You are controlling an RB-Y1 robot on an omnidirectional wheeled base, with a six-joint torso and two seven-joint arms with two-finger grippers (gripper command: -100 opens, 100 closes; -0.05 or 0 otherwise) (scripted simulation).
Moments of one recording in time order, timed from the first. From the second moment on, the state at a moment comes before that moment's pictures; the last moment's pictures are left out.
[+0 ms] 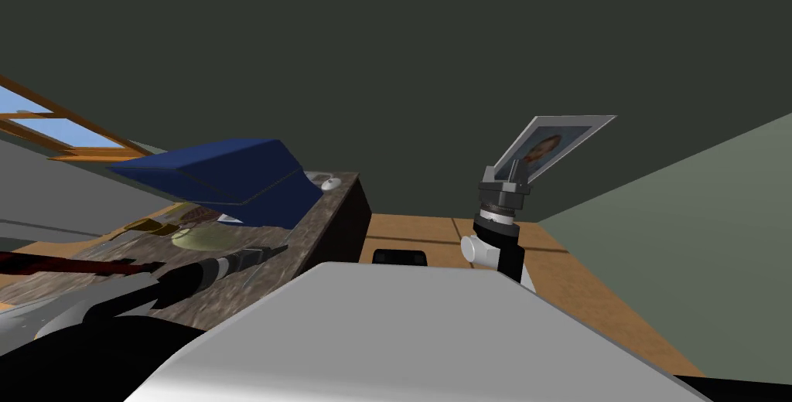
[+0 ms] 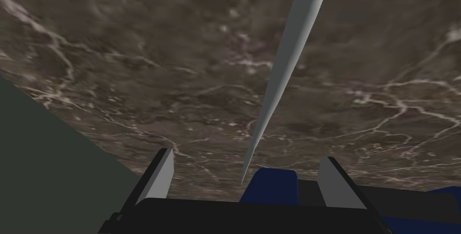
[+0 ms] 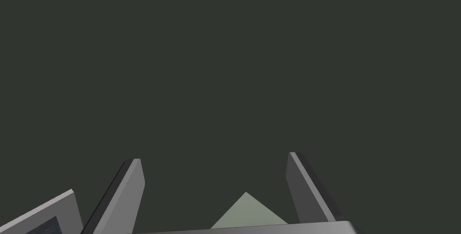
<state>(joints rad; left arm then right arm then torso) 0.74 1.58 -0.41 -1.30 0.31 -0.53 -0.43 0.46 0.02 -0.04 -2.27 -0.06 -0.57 0.06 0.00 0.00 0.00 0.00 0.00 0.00</state>
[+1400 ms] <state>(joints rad) 0.70 1.53 -0.44 -1.25 0.28 -0.48 -0.39 0.46 0.02 -0.04 -2.27 -0.06 -0.57 0.06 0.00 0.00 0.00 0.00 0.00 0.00</state>
